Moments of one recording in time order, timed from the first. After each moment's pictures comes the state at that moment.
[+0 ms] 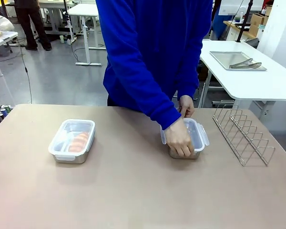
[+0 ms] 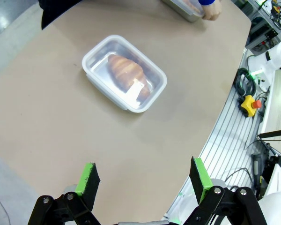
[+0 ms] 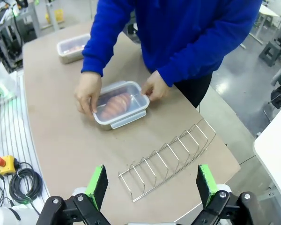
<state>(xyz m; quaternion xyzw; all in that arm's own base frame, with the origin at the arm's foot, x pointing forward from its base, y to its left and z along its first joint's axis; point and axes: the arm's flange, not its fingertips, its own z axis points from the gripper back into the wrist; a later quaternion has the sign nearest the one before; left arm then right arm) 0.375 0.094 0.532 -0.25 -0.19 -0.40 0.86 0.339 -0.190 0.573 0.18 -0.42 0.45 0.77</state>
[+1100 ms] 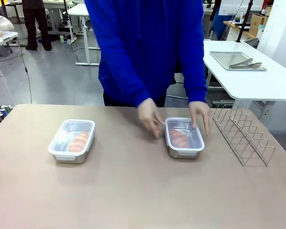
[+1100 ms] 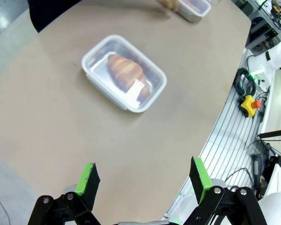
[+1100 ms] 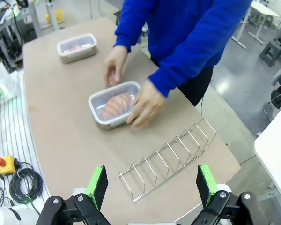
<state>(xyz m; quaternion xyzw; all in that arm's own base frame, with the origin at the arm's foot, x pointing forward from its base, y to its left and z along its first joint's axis) 0.375 0.094 0.532 -0.25 -0.19 -0.40 0.86 0.339 -0.190 0.573 0.18 -0.42 0.45 0.77</state>
